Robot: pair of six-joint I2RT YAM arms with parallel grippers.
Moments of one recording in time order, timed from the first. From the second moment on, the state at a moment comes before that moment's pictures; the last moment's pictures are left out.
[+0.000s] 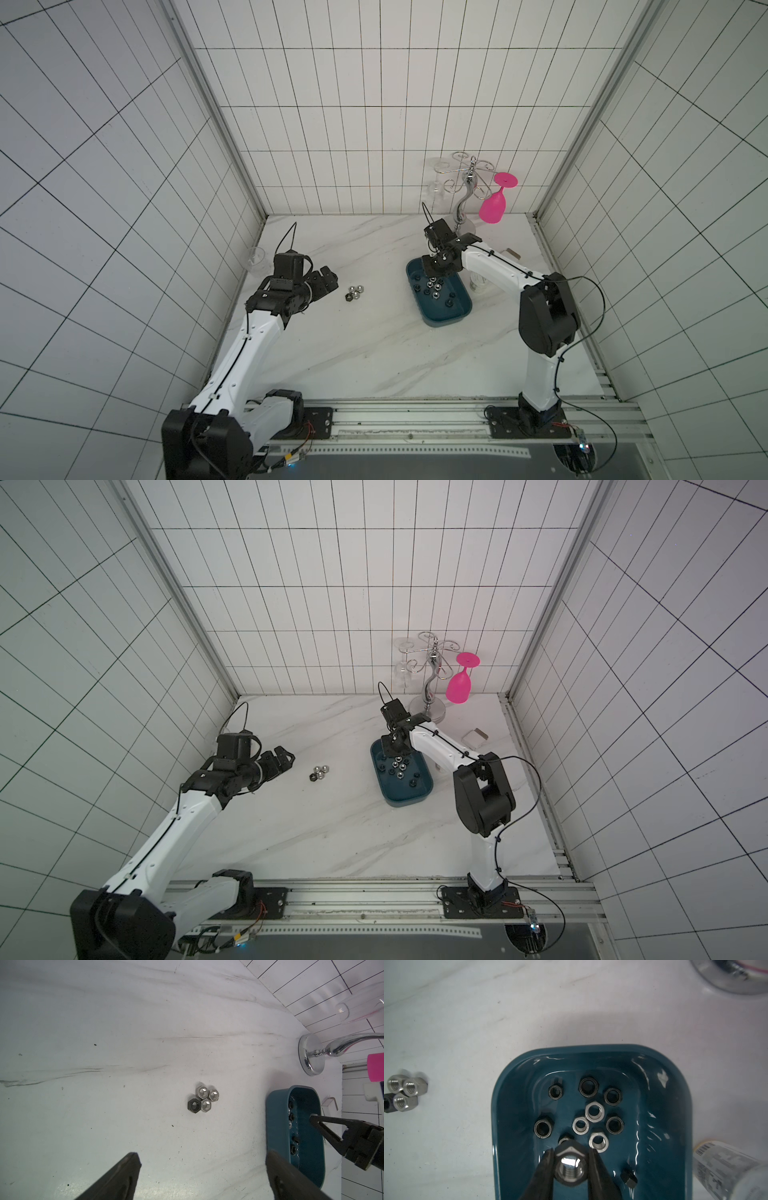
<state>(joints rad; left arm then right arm) -0.10 1.10 0.89 -0.62 0.18 -0.62 0.63 1.96 1.58 -0.78 0.01 0.27</state>
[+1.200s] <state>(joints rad) -0.06 1.13 0.95 -0.66 0.07 -0.58 0.77 1.97 1.72 -0.80 0.00 0.21</state>
